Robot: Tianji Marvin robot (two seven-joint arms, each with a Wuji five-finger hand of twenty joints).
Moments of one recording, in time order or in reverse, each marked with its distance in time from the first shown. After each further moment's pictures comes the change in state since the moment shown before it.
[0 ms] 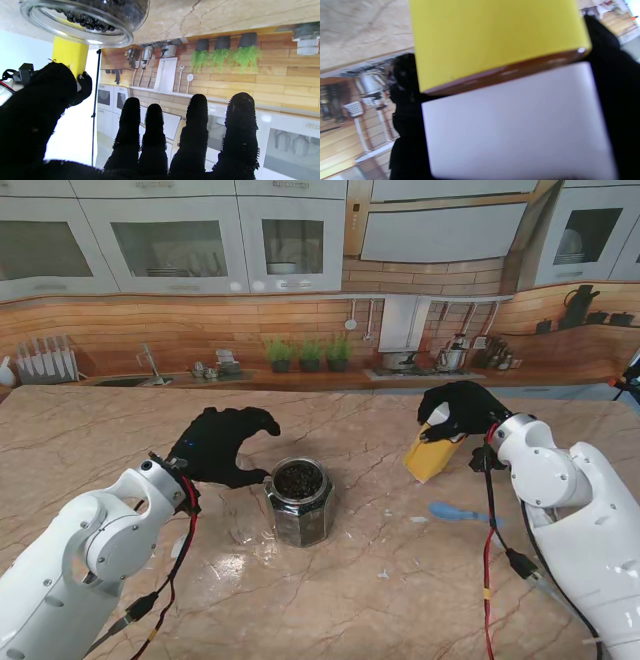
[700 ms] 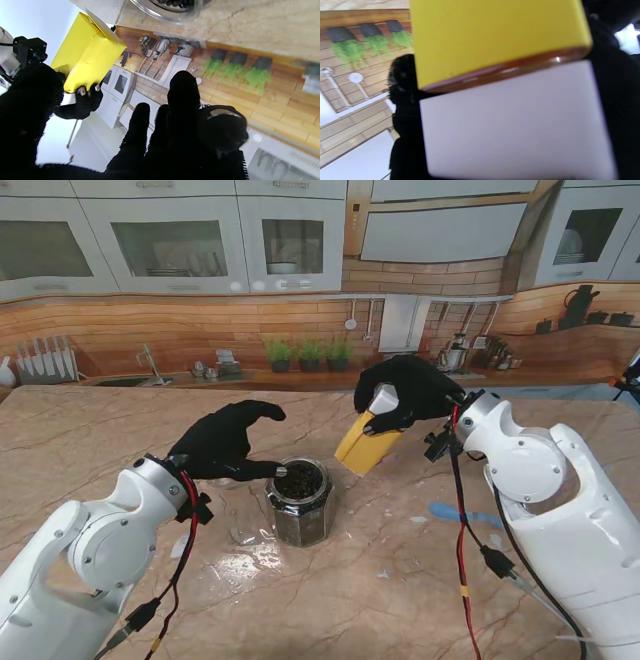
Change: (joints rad) left arm 0.062 -0.005 -0.009 -0.189 -0.289 0.226 -0.123; right arm 0.026 0.000 -0.100 -0.206 0.207 -0.156 0.052; left_hand -0.067 -0.002 -0.047 0.000 -0.025 0.168 -0.125 -0.068 0.010 0.159 -0.024 -0.034 0.493 -0.197 0.673 0.274 0.701 -0.482 0.715 -0.060; right_hand 0.001 0.000 0.000 0.000 0.000 -0.015 0.007 0.000 0.010 -0.009 0.000 0.001 0.001 0.000 0.010 0.000 0.001 0.000 0.017 -0.011
